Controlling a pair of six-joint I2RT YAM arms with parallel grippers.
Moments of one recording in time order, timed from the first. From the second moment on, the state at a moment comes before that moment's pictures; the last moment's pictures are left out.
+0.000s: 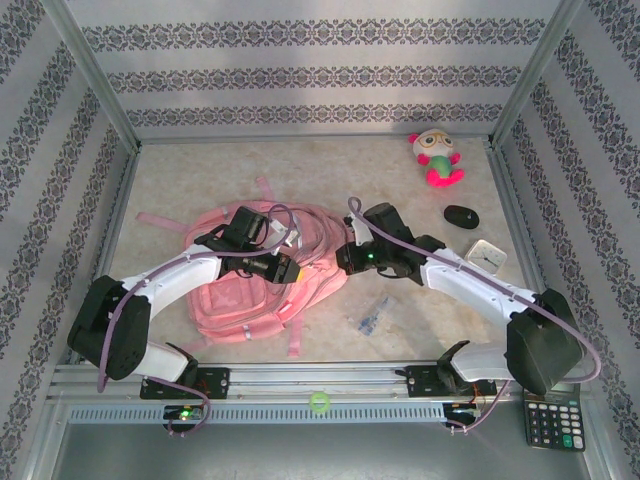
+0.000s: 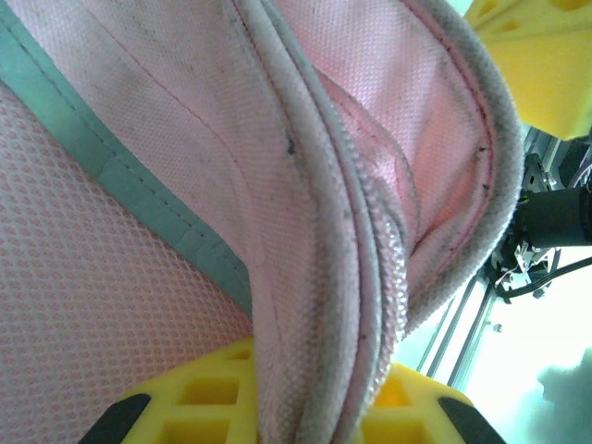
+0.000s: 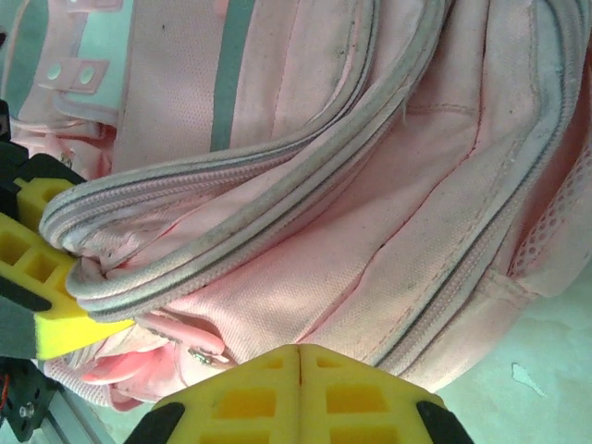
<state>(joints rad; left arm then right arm) -0.47 1.43 0.84 -0.41 0.75 -0.16 0.61 1.32 0.85 -0.36 -0.37 0.40</state>
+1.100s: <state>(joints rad) -0.47 1.42 0.83 -0.39 0.76 -0.19 0.86 1.32 0.62 0.13 -0.08 -0.57</state>
